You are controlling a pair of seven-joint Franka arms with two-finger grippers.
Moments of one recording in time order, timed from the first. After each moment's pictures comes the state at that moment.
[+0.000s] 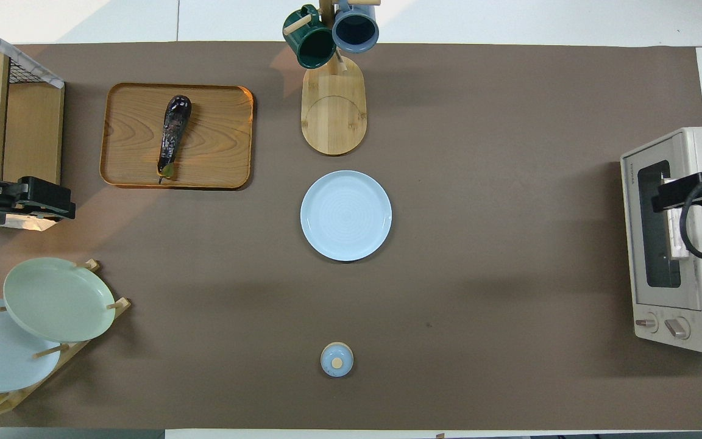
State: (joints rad) left arm -0.05 -0.06 -0.05 -1.67 -0.02 1.53 -0.08; right arm -0.02 -0.03 -0.07 -1.66 0.01 1.55 -0.11
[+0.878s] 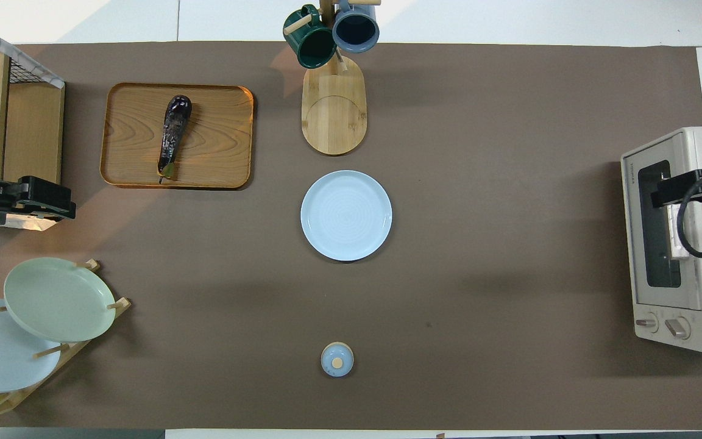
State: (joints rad) left arm -0.05 -0.06 -0.04 -1.68 -0.02 1.56 -0.10; right arm -0.02 -0.03 -0.06 -1.71 0.01 1.68 -0.19
